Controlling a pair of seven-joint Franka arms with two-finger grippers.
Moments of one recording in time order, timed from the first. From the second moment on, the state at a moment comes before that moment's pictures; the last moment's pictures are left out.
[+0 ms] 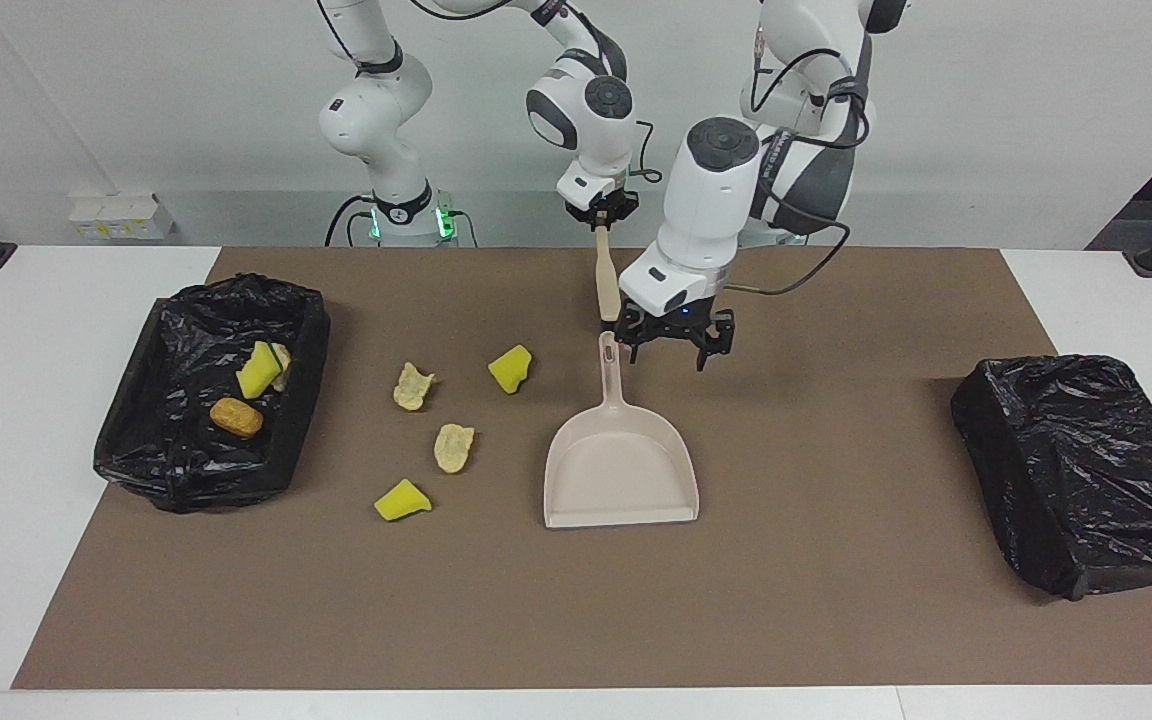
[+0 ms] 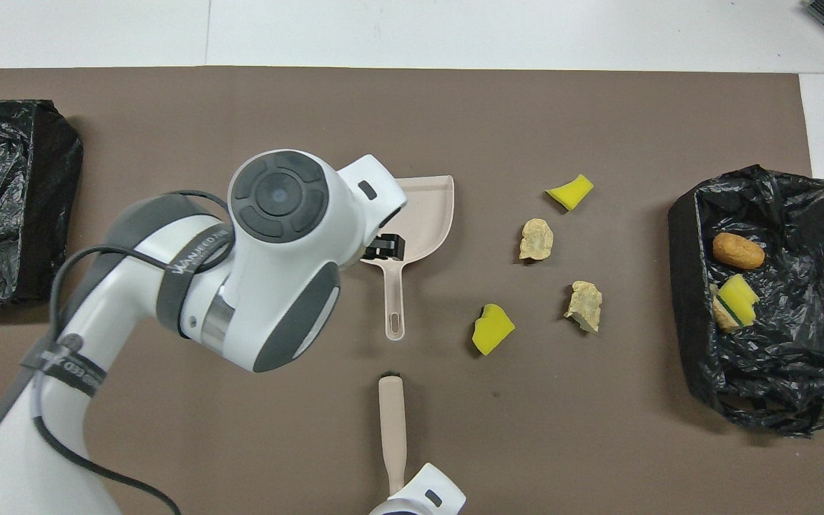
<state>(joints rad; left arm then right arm) -0.66 0.26 0.04 -1.67 -0.02 2.03 -0.42 1.02 -0.11 0.00 -2.40 0.31 2.13 0.81</state>
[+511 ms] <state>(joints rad) -0.70 0.27 0.05 -1.77 -0.06 2.11 -0.47 0.77 -0.29 -0.01 -2.36 0.19 1.77 0.65</state>
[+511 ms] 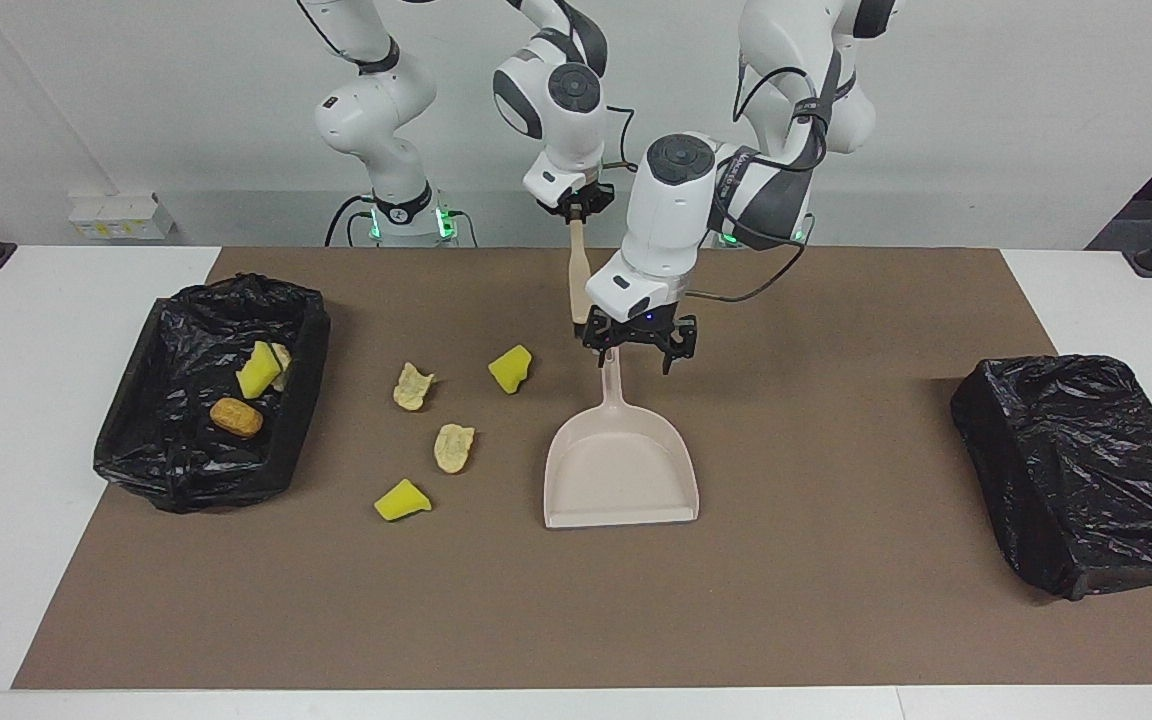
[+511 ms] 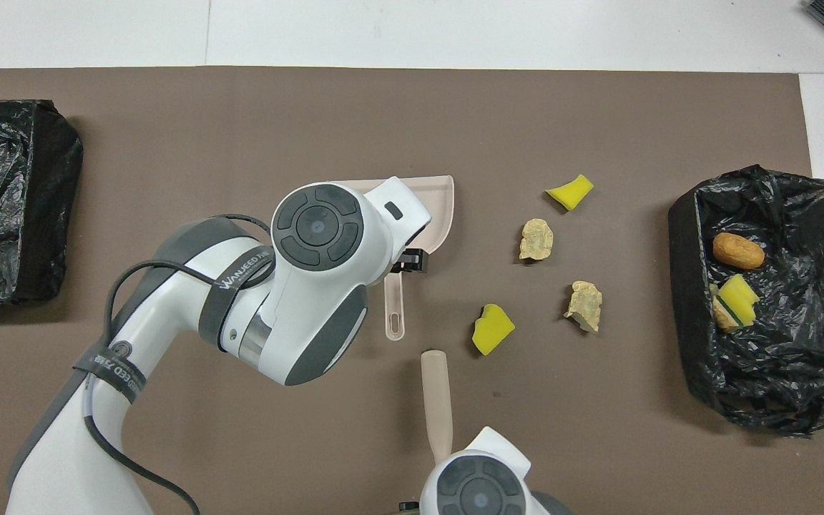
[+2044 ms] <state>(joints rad) -0.76 0.29 0.05 -1.95 -0.07 2.31 -0.49 0.14 0.00 -0.01 -2.02 -0.40 1.81 0.02</state>
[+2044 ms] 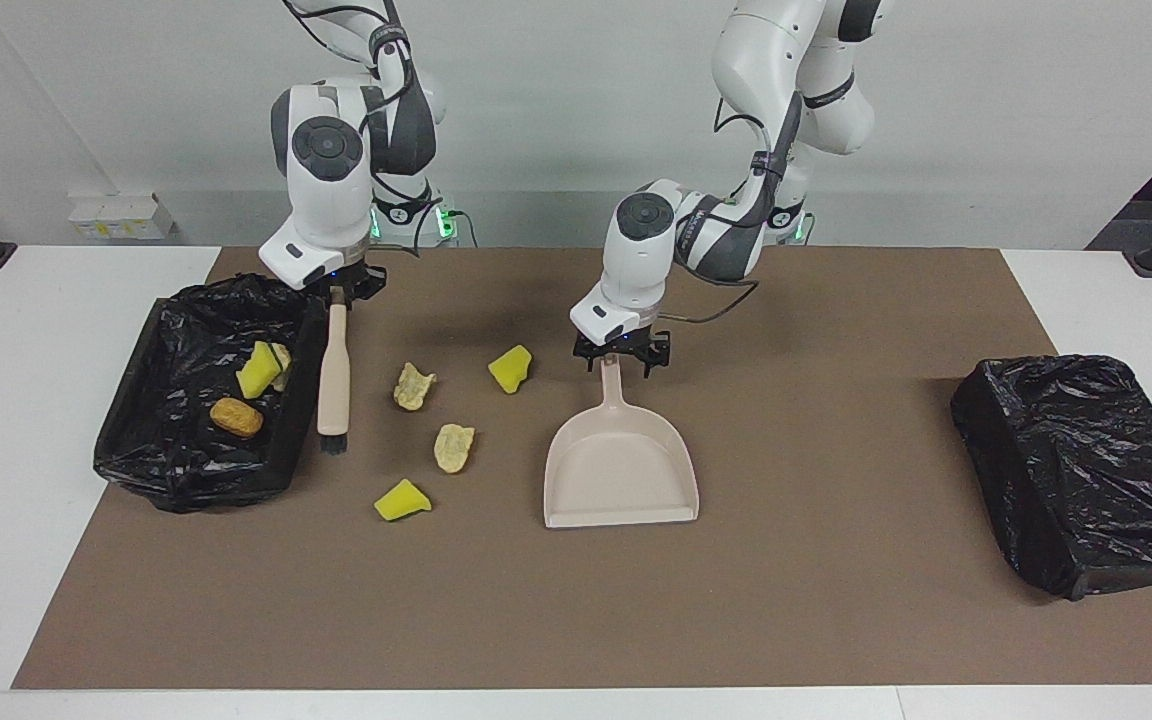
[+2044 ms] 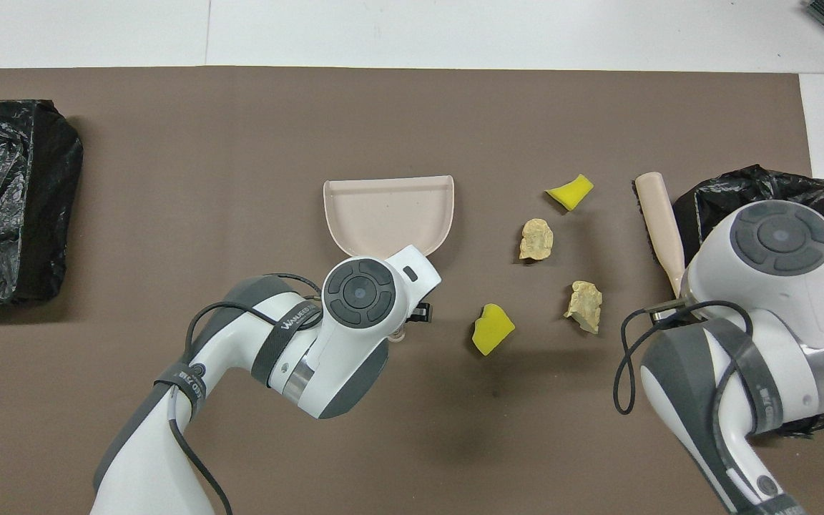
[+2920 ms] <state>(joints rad) -0.76 0.29 0.06 -1.93 -0.06 2.32 -0.51 0.12 0.15 -0.01 -1.92 -0.50 1.91 -0.11</state>
